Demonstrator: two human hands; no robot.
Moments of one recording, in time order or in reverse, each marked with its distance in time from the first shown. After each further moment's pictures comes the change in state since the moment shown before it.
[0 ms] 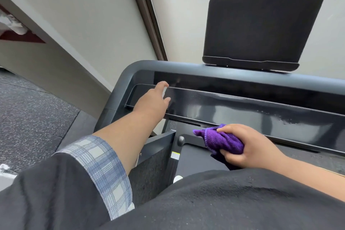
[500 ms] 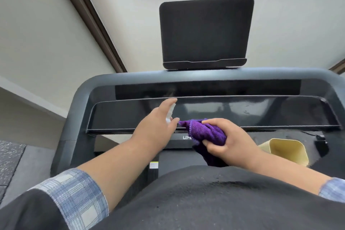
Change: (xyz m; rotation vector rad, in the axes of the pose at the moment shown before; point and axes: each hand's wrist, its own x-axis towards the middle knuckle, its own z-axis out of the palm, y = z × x) left_hand -0.030 0.054 0.030 -0.316 -0.187 0.393; right_hand -0.009 -0.015 0.004 0.148 0.265 0.312
